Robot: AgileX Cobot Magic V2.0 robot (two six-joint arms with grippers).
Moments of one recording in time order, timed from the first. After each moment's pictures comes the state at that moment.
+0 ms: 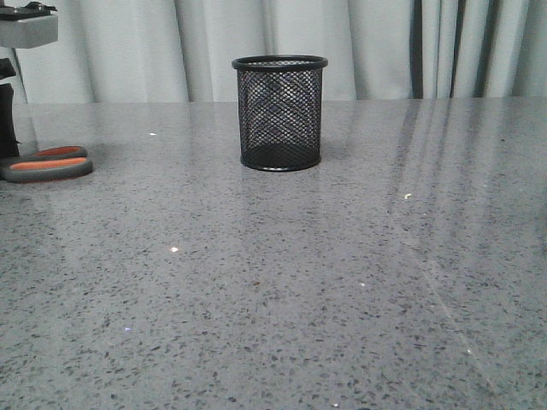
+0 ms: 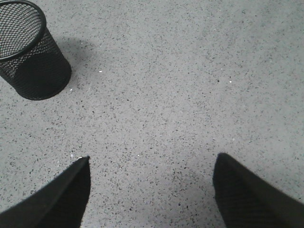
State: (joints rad) left arm -0.01 1.91 -1.59 -0.21 1.25 1.57; right arm 0.12 1.03 -1.04 0.16 0.78 -0.20
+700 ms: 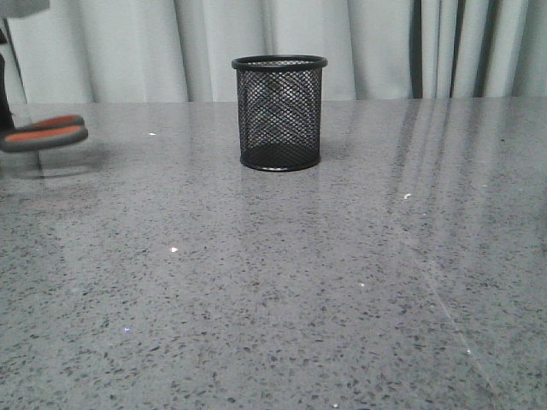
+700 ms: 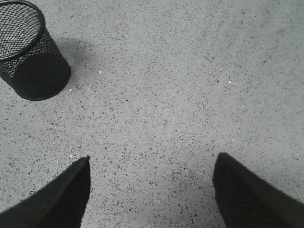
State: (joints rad) left arm -0.01 1.82 -1.58 -0.21 1.23 1.56; right arm 0.12 1.03 -1.04 0.16 0.78 -0.20
